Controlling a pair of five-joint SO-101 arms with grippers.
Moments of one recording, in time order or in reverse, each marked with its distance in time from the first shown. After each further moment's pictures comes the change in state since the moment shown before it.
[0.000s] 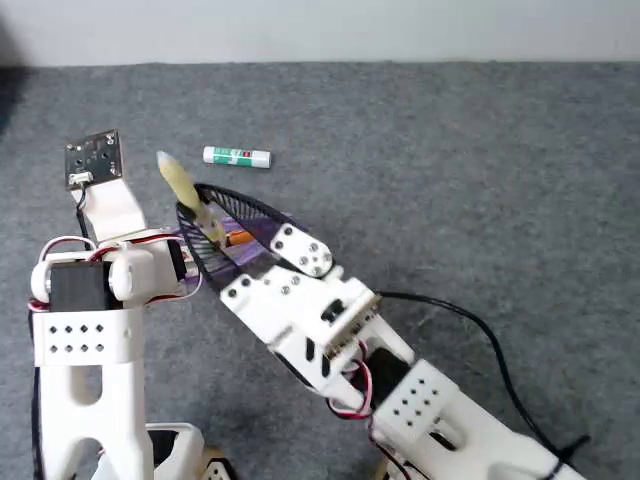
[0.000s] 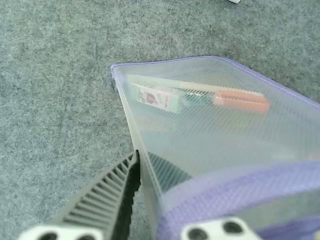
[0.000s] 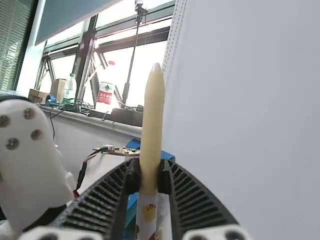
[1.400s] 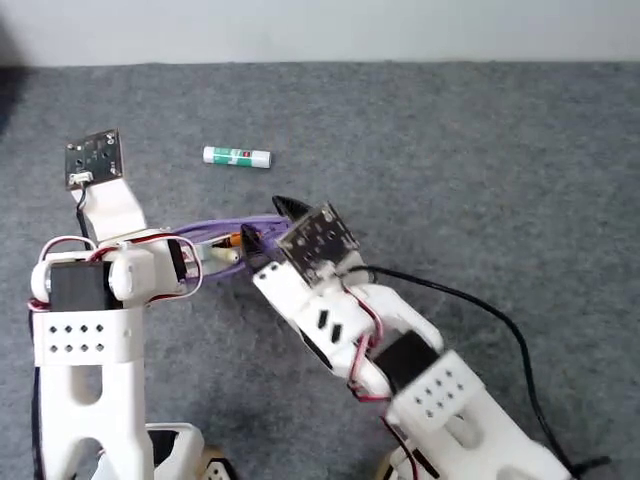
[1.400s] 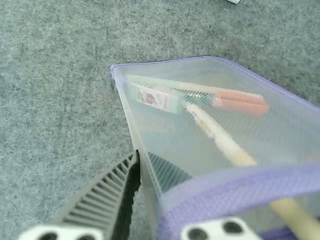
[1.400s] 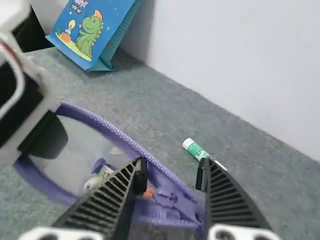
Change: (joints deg) left arm 0.0 0.0 0.0 -0.1 0.0; right arm 9.0 -0.4 -6.7 49.1 -2.4
